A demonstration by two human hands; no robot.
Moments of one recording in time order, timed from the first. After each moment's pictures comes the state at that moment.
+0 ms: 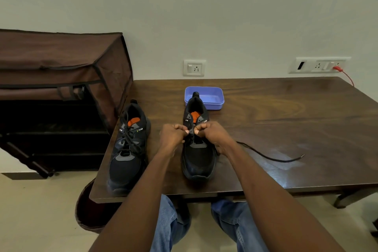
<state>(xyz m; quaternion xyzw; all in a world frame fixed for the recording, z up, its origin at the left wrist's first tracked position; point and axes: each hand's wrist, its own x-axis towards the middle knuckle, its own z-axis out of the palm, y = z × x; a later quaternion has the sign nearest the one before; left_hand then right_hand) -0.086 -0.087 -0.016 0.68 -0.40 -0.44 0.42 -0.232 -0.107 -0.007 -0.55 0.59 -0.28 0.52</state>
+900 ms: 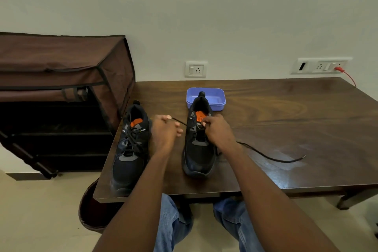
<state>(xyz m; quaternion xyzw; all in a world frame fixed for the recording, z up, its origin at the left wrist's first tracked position) -0.078 -0.071 0.016 0.65 -0.32 -0.38 0.57 -0.235 -0.108 0.005 -0.70 0.65 -0.20 0.21</state>
